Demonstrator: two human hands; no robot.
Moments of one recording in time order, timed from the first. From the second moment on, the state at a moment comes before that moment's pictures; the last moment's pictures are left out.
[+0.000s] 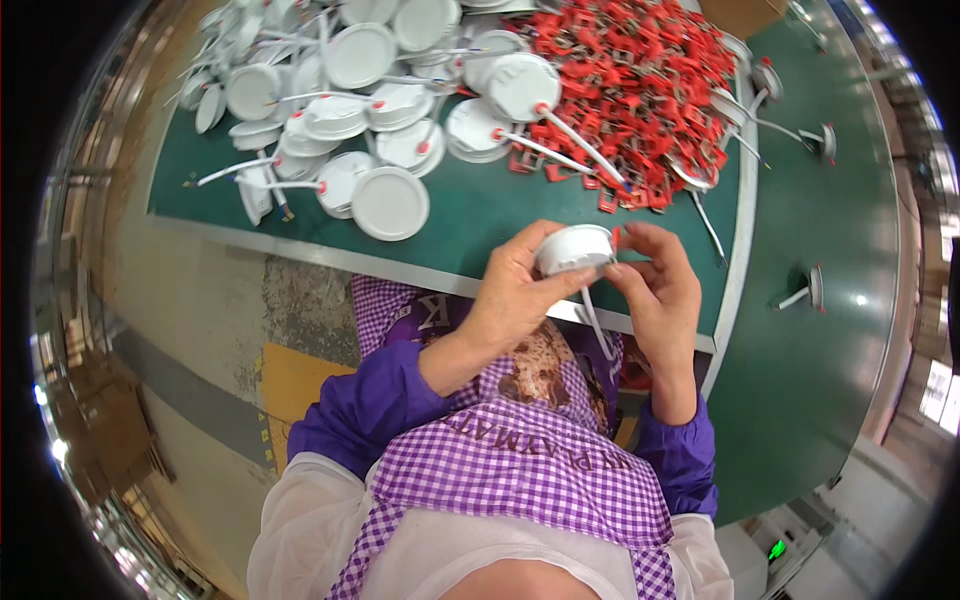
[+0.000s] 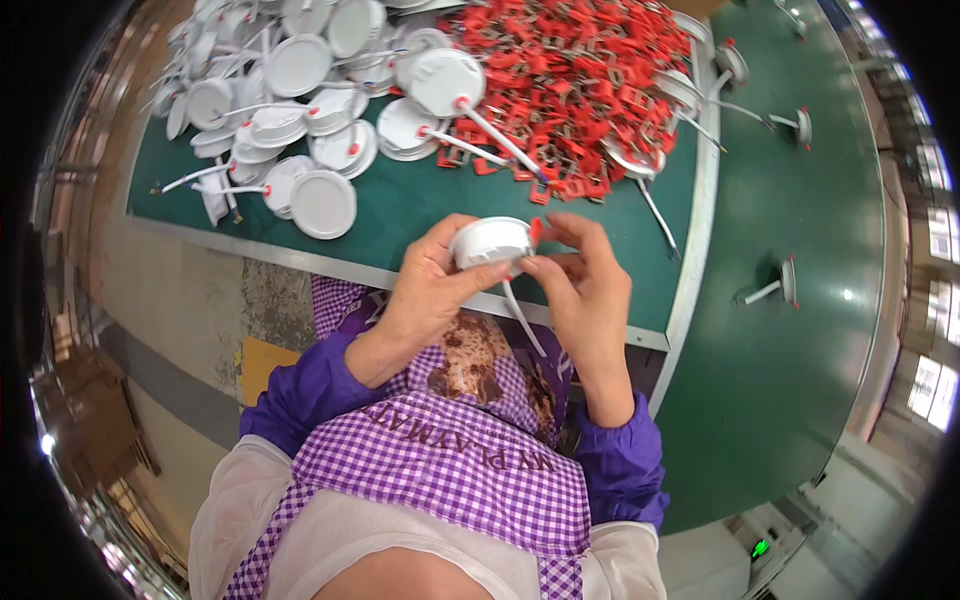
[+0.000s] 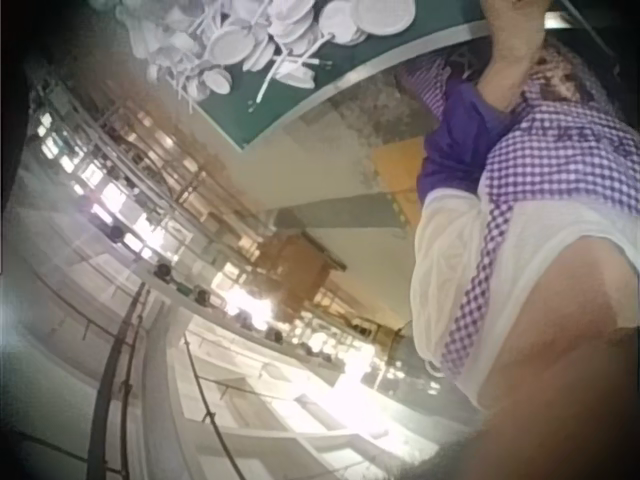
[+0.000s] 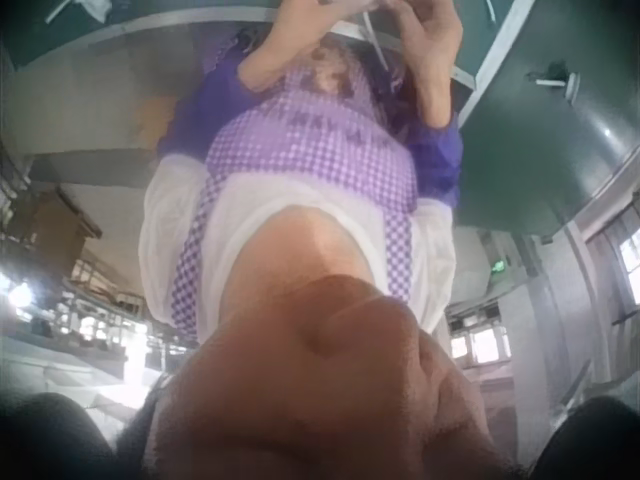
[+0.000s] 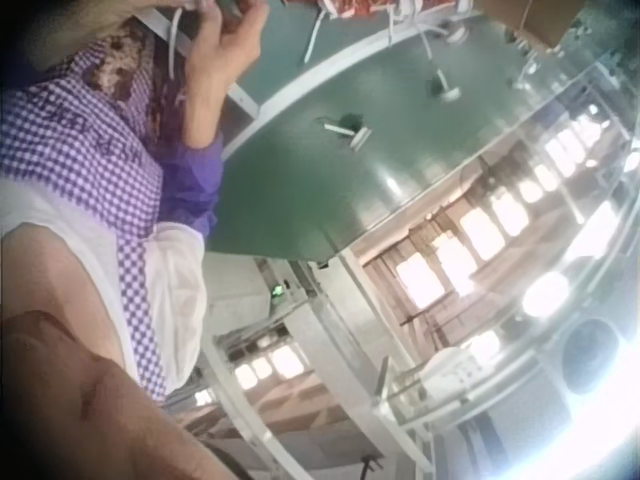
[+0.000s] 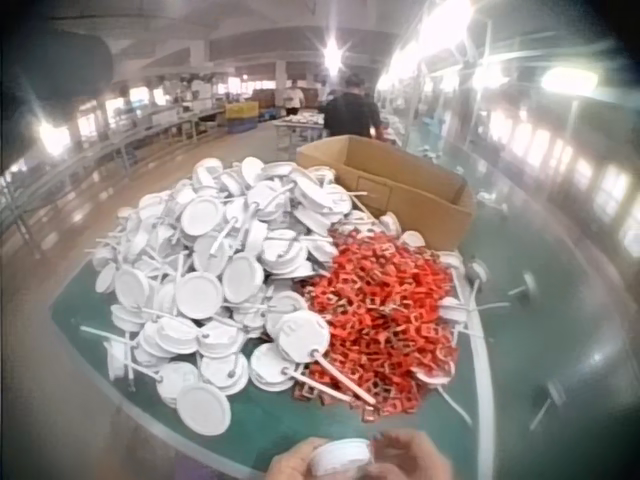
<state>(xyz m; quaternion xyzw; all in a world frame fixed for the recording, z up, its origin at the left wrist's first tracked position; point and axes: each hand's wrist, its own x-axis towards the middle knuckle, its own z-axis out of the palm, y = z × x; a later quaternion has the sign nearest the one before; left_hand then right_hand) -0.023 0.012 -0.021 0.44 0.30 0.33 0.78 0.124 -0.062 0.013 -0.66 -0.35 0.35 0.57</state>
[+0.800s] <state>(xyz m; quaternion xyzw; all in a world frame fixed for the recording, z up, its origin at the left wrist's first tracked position) 0.016 0.029 0.013 0.46 0.25 0.28 0.81 0.190 -0.059 0.057 -0.68 -0.53 0.30 0.40</state>
